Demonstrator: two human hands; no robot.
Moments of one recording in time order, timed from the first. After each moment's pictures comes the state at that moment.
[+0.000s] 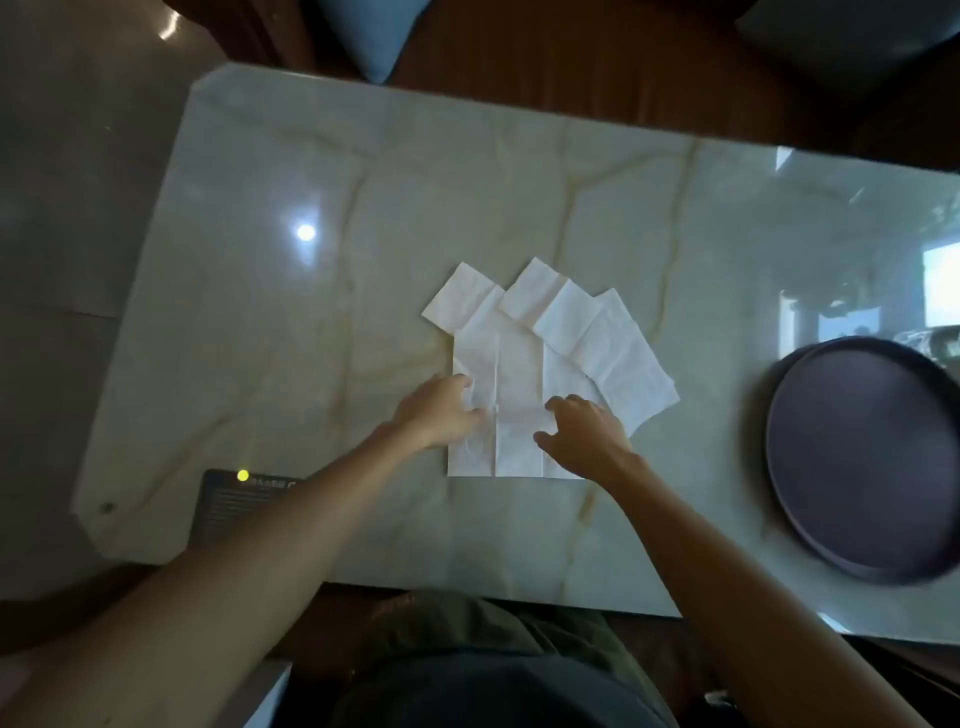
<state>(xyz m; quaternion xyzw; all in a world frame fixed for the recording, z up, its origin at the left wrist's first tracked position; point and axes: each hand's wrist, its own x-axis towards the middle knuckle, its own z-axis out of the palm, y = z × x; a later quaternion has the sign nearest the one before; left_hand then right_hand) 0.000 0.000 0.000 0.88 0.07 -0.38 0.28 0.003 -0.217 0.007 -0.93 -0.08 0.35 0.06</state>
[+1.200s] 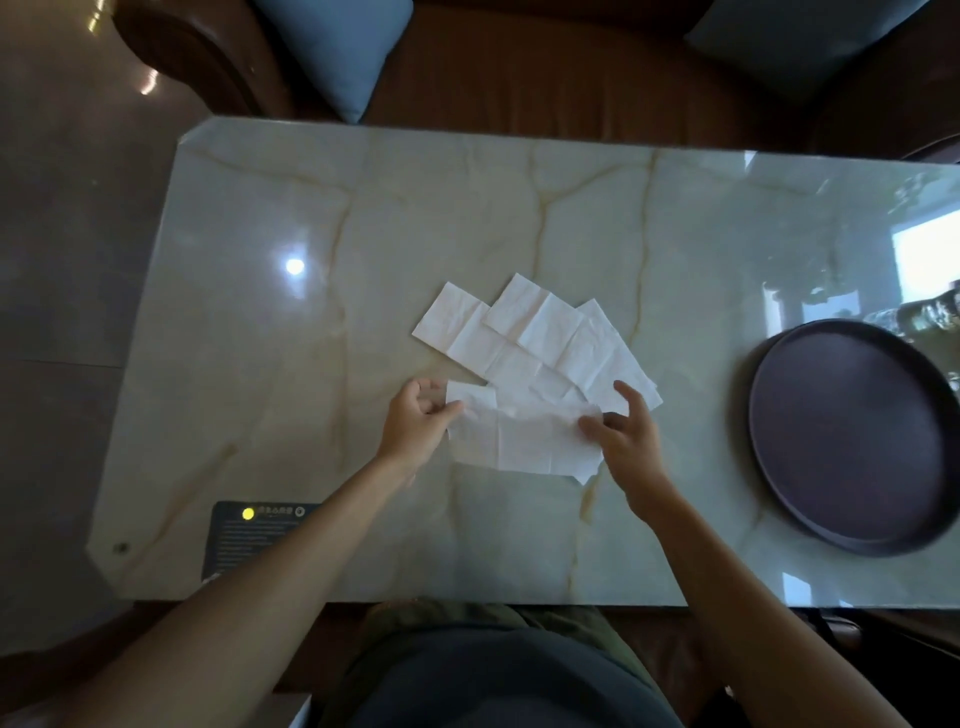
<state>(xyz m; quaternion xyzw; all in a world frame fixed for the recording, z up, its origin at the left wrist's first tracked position) -0.026 0.006 0.013 0.71 0.30 -0.19 0.61 -0.034 -0.256 0.032 -0.75 0.29 0.19 0.56</state>
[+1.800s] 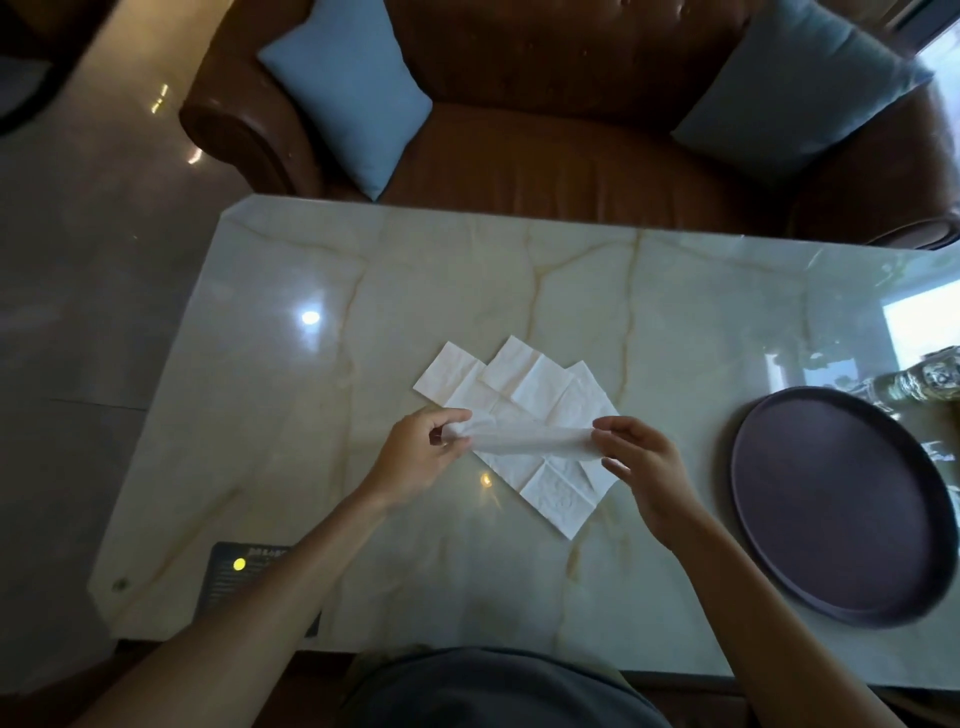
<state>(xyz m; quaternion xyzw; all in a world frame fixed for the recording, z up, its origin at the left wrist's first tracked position) -0.006 0.006 0.086 0.84 0.08 -0.16 0.52 0.002 -0.288 0.087 -0.68 0.24 0.19 0.67</state>
